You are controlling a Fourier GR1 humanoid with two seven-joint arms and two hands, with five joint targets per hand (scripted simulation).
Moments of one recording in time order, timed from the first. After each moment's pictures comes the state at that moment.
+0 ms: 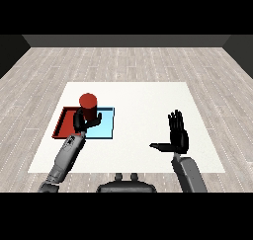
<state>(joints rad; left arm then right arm) -0.36 0.29 -0.21 -1.31 0.24 0.55 -0.28 0.03 -0.21 0.20 -1.86 -0.34 -0.23 -0.24</state>
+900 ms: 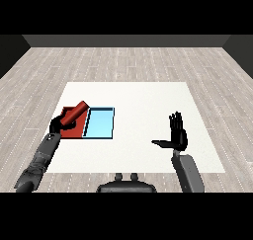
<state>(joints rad) -0.54 0.54 -0.14 -0.49 0.06 0.43 -0.09 0.00 -0.19 0.13 -1.67 -0.36 -0.17 -0.32</state>
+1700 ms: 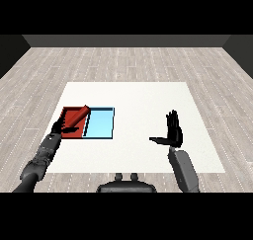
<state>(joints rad) -0.68 0.50 -0.08 -0.14 0.05 0.28 -0.19 -0.07 -0.15 0.11 -1.53 -0.34 -0.14 -0.41</state>
